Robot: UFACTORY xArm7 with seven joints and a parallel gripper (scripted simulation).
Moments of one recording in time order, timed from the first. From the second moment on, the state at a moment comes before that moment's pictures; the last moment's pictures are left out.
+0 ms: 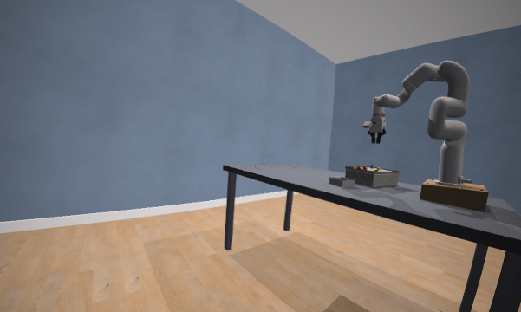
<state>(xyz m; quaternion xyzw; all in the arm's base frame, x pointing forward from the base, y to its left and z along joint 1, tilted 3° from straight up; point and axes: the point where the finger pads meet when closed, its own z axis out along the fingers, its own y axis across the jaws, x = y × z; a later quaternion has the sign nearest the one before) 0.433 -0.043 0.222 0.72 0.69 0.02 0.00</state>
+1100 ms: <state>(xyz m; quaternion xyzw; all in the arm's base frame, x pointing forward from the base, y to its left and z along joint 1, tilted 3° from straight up) 0.475 -0.100 0.140 0.30 0.95 0.01 0.01</state>
